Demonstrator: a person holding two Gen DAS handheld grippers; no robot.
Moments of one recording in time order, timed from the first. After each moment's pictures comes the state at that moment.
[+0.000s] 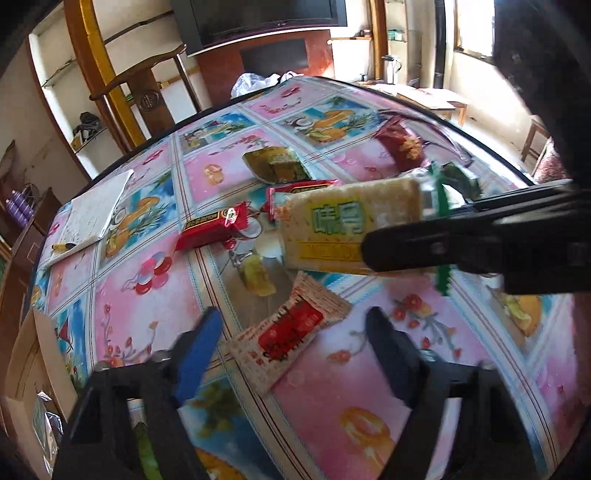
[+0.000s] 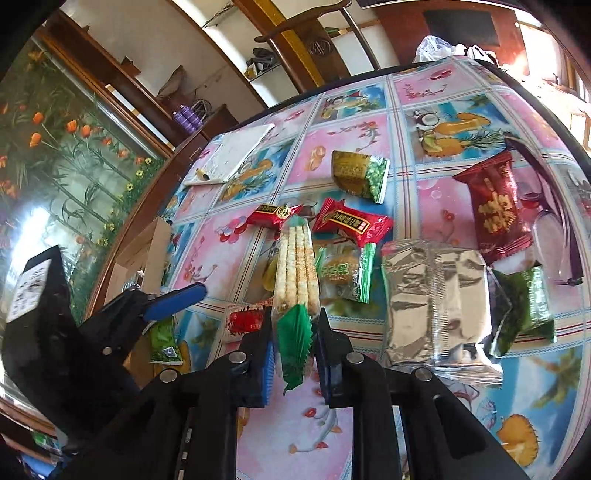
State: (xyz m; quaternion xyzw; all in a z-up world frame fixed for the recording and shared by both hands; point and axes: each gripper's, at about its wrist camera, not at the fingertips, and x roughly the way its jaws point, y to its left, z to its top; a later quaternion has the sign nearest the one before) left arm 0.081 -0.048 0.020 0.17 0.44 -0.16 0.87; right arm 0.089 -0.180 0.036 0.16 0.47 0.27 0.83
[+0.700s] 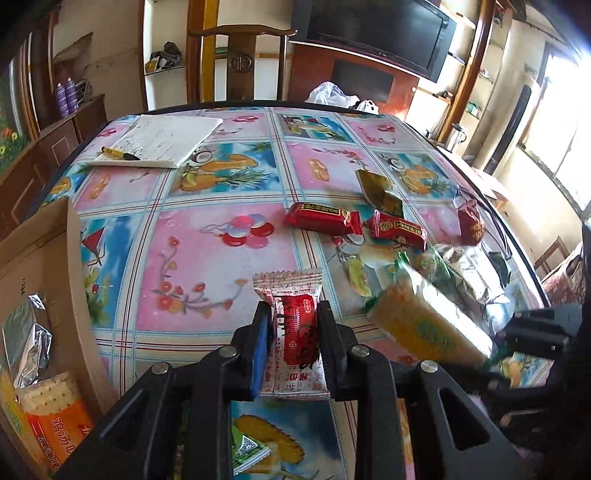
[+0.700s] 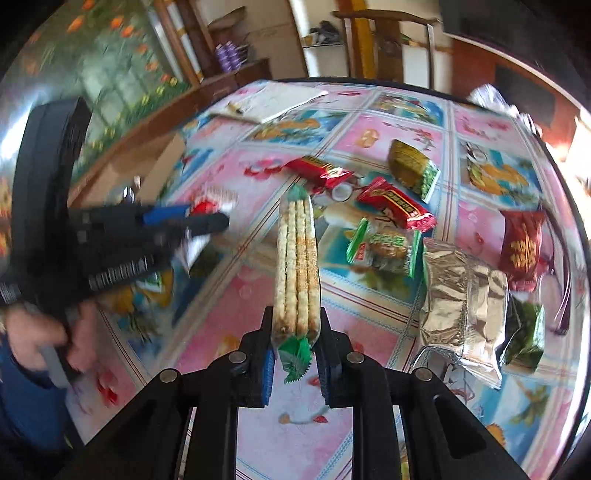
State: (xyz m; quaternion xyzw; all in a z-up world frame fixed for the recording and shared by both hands) left arm 0.082 0.045 0.039 -0.03 0.44 -0.09 0.89; right arm 0.048 -0.119 0.032 -0.11 0.46 0.31 0.82
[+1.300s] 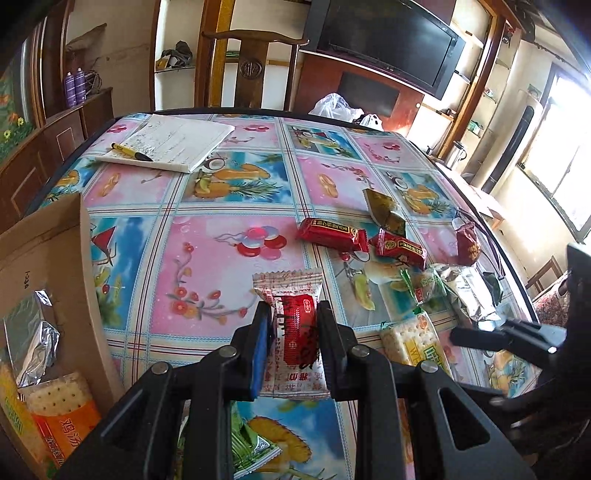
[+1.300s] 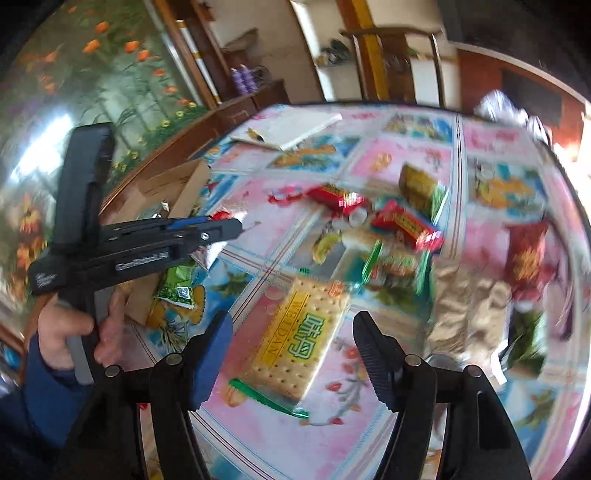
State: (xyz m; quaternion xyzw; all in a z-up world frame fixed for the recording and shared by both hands) left arm 0.081 0.062 0.049 -0.06 0.42 -0.09 0.90; right arm 0.059 -0.132 0.036 0.00 0.46 0.31 0.83
